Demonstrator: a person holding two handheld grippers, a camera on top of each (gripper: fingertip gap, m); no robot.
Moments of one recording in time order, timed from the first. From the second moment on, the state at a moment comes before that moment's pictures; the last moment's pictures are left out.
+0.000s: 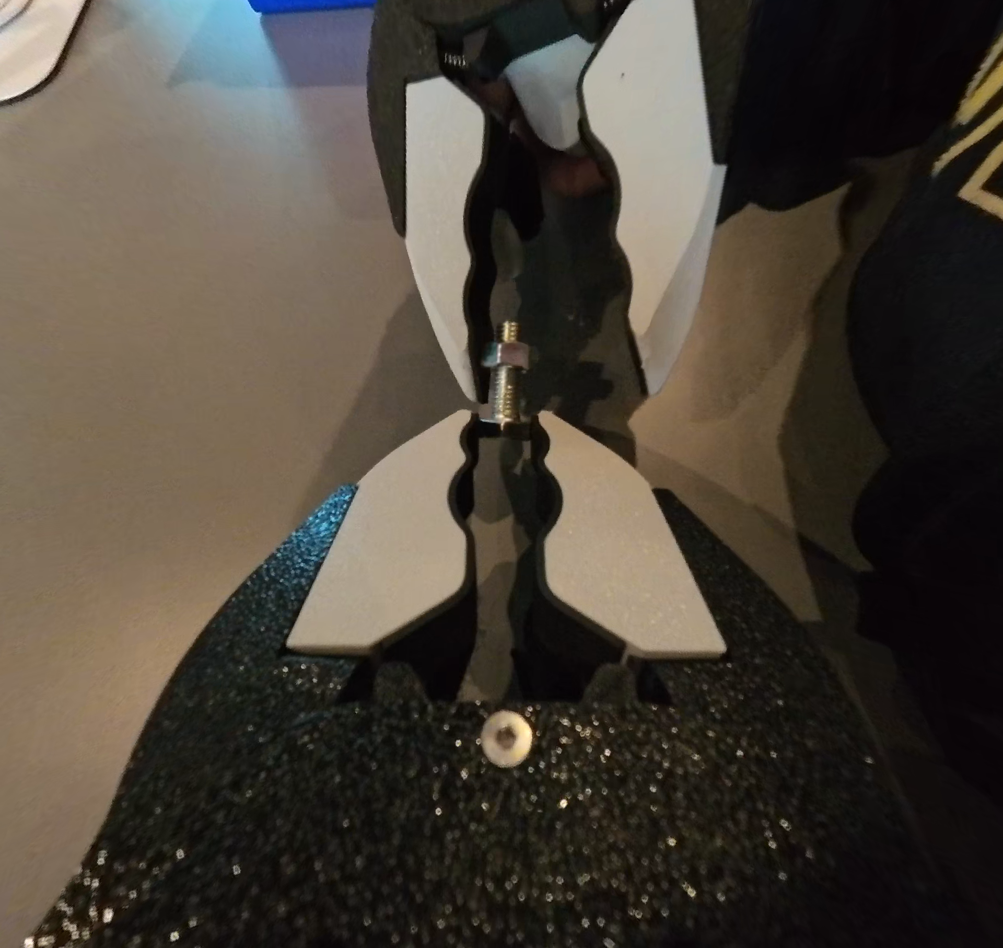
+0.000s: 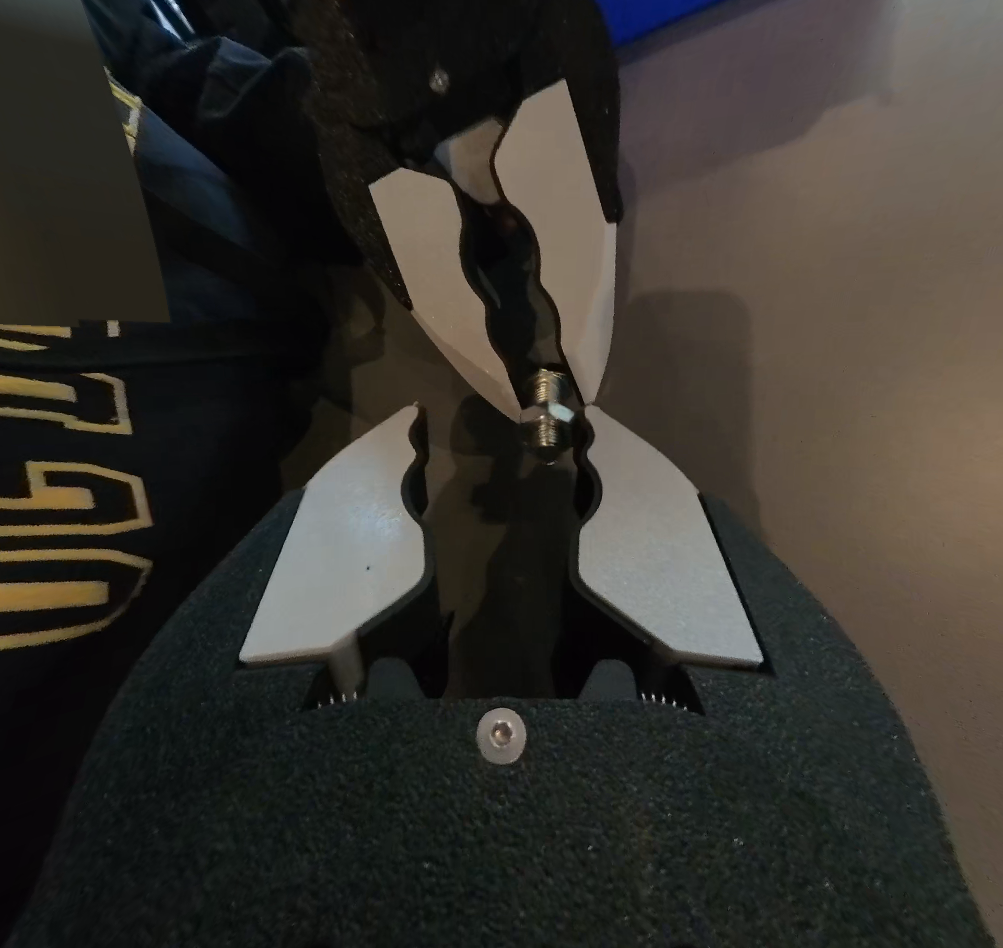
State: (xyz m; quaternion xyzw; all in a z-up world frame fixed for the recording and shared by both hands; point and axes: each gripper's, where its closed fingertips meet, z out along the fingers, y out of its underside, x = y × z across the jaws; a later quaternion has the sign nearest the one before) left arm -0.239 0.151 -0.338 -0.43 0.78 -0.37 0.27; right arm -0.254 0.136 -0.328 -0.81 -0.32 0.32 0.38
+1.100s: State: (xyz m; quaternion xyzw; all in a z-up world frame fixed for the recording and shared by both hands) left arm -0.239 0.152 -0.341 -0.44 0.78 -0.36 0.26; right arm -0.254 0.138 -0.324 -0.78 -0.40 0.22 0.43
